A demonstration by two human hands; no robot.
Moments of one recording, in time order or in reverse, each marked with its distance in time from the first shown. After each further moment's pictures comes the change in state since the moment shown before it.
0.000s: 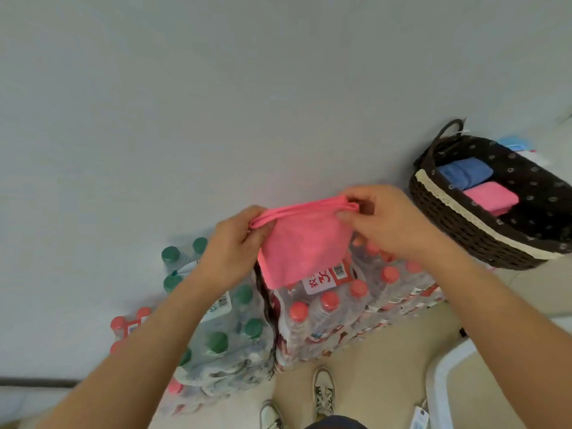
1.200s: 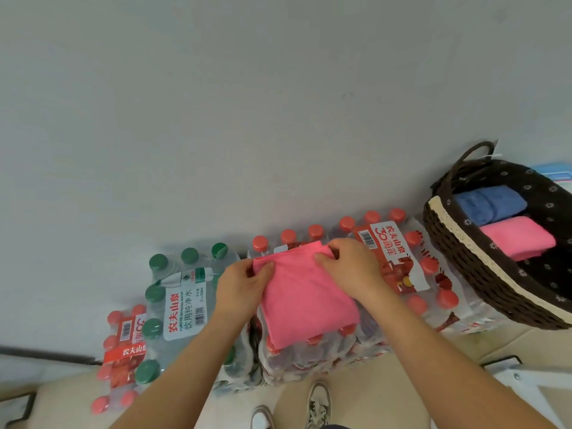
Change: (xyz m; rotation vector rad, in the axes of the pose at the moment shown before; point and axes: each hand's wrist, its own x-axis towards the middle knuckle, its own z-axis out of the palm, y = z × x) left_hand 0.011 -0.044 0.090 -0.063 0.223 -0.597; right_hand 0.045 0.102 0.057 -0.270 0.001 0.204
